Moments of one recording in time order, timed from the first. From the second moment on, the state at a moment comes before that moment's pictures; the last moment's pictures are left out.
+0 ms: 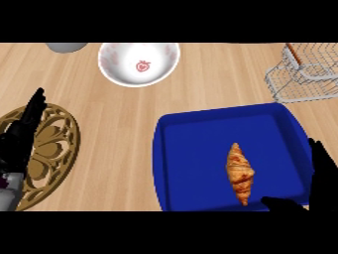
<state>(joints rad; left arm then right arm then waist) -0.11 0.48 -0.11 -1.47 0.06 0.24 0.03 0.18 -0.42 0.38 -2.02 0.91 -0.23 1.03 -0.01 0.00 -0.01</state>
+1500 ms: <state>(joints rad) -0.17 0.42 -0.11 -1.42 0.01 0.24 0.06 -0.05 -0.01 0.42 -1.79 1.22 0.18 1.24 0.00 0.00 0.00</state>
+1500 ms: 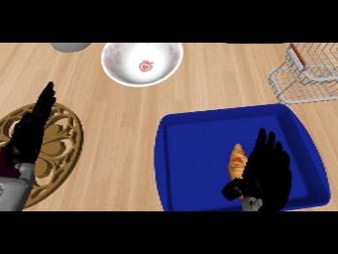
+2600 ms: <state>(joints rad) -0.15 0.40 -0.10 -1.45 -0.02 0.22 0.06 -0.04 -0.01 0.41 -1.68 1.23 0.17 1.25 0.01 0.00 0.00</state>
